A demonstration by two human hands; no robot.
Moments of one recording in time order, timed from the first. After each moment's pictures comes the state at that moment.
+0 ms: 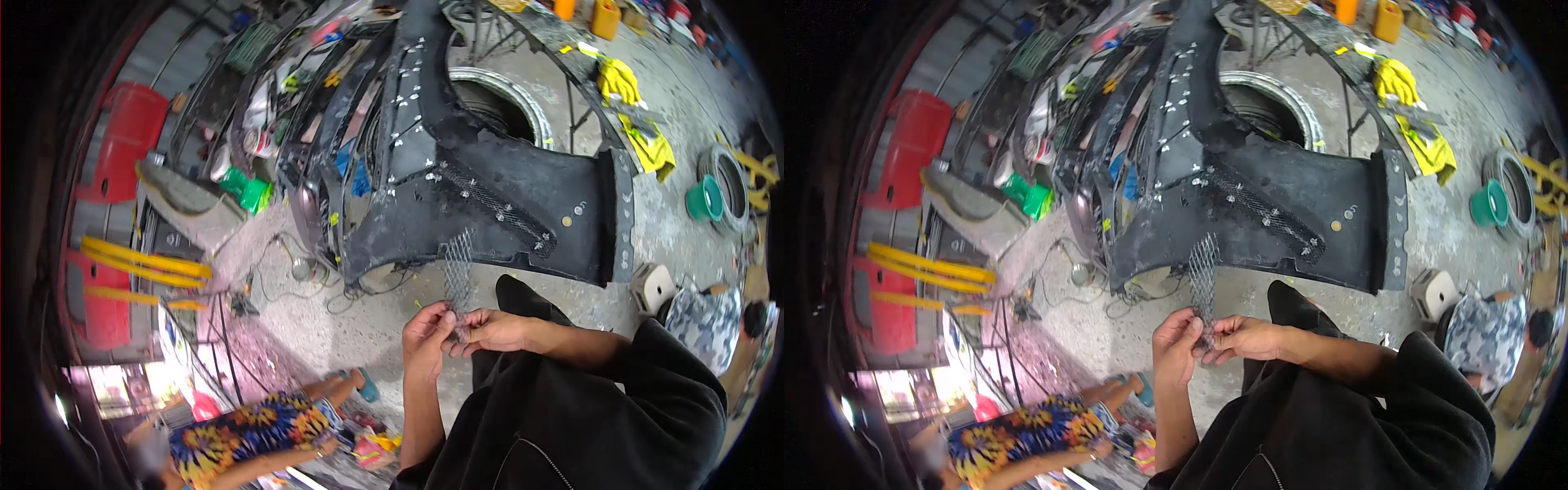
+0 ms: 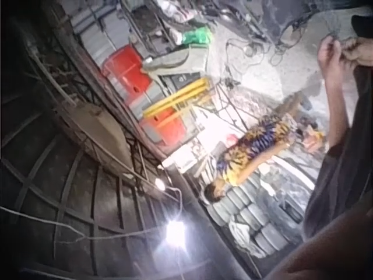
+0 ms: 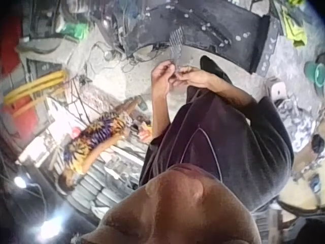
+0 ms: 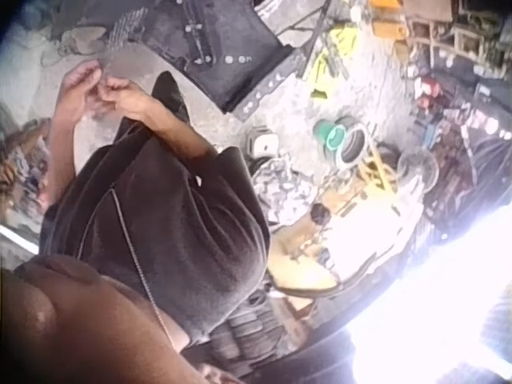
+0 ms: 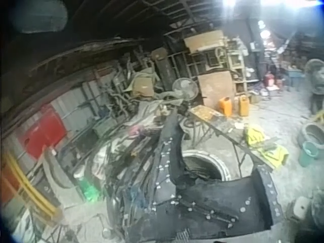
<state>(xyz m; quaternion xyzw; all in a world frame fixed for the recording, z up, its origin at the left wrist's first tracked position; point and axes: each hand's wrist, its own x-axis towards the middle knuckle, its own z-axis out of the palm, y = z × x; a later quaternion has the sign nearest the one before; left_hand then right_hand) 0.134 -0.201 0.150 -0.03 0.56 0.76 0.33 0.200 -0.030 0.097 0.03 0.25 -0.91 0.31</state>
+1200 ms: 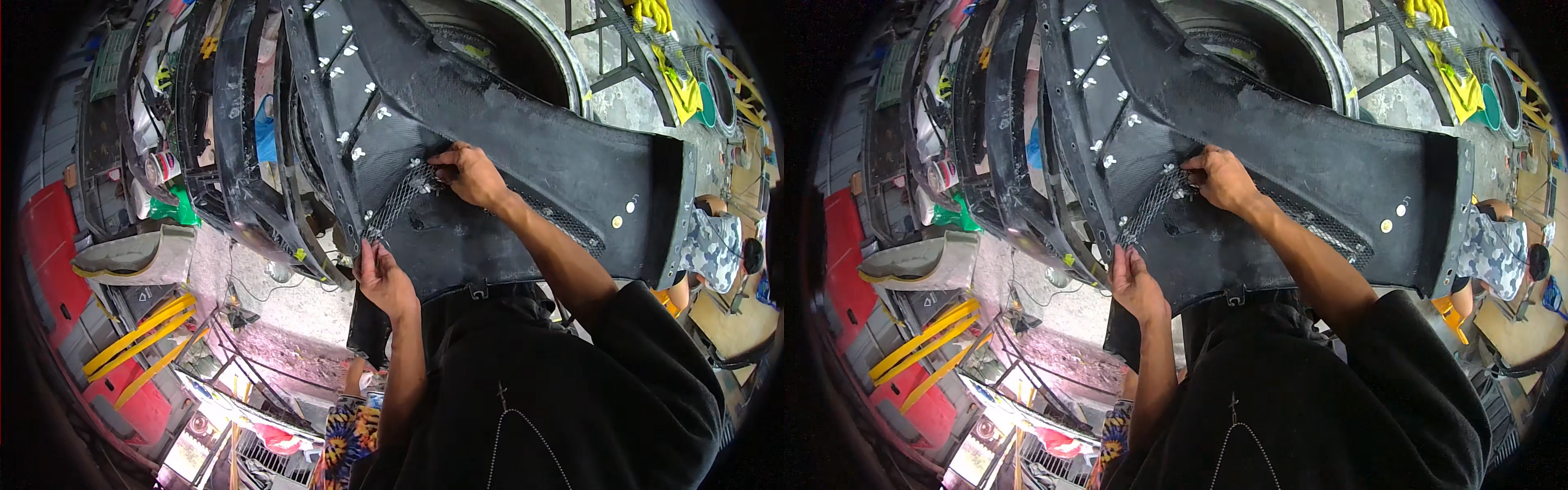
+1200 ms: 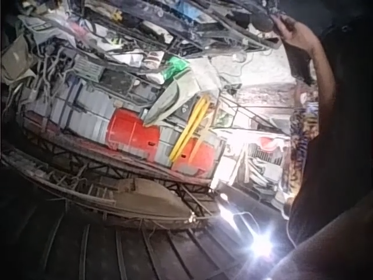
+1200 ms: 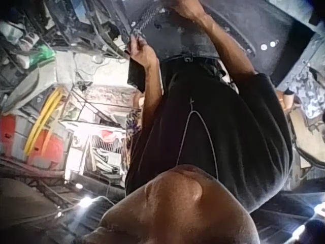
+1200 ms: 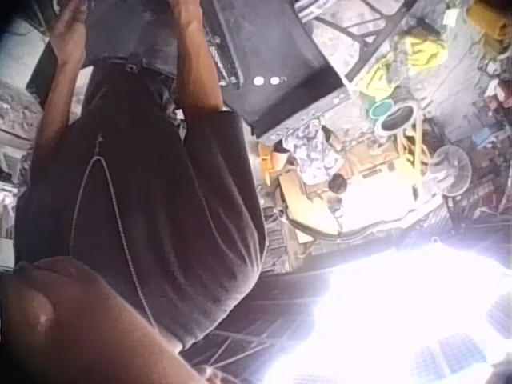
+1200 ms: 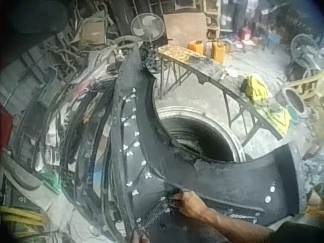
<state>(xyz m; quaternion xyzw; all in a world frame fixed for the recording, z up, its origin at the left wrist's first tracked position) -0.145 -0.120 -0.009 -0.09 0.83 0.54 0.11 -0.111 0.111 -0.057 0.30 0.79 -0.54 -0.02</state>
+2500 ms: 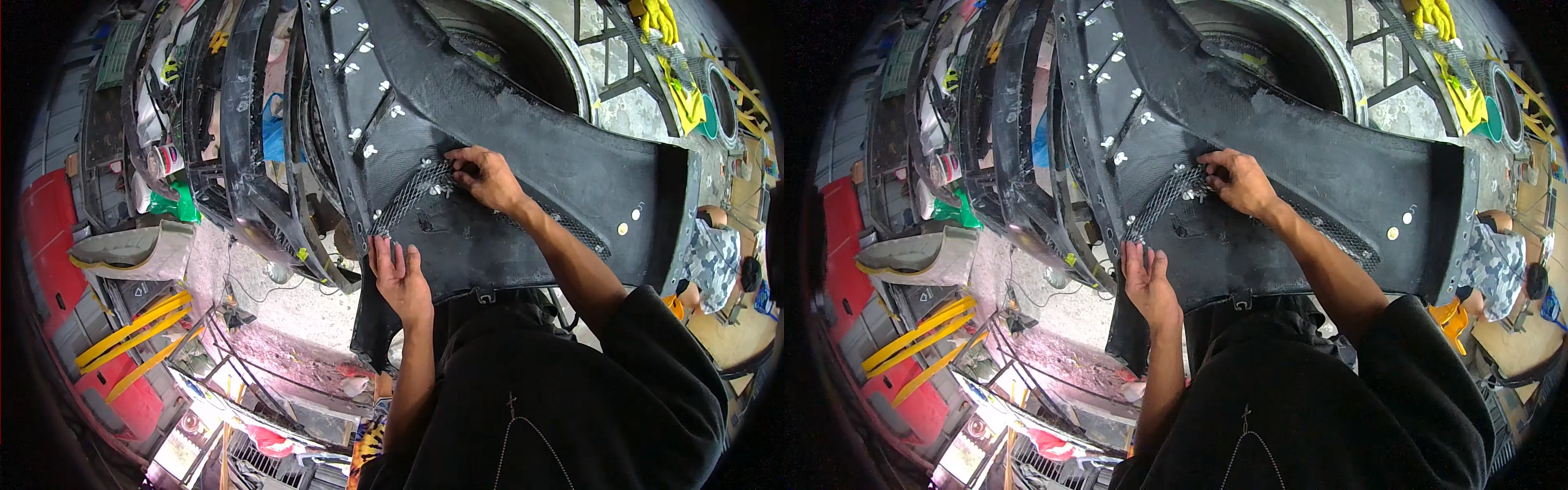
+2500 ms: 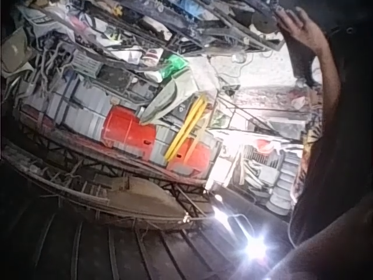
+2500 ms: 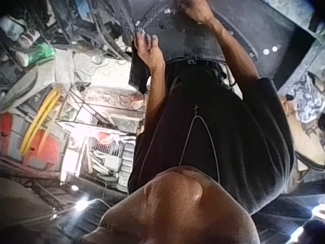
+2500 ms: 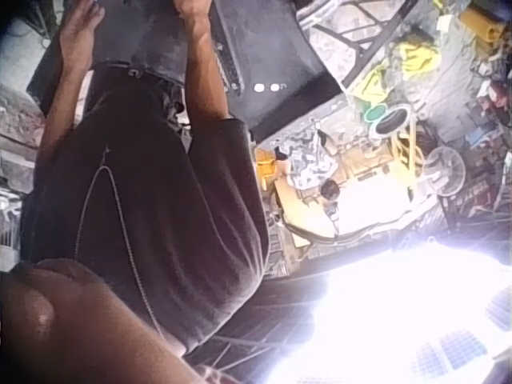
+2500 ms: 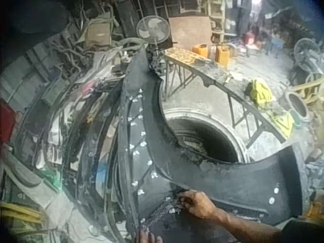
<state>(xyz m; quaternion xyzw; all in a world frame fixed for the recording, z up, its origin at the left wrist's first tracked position) -0.135 -0.100 0.016 -0.06 0.78 0.59 0.18 -0.100 0.115 -0.053 0.30 0.75 -0.59 -0.02</state>
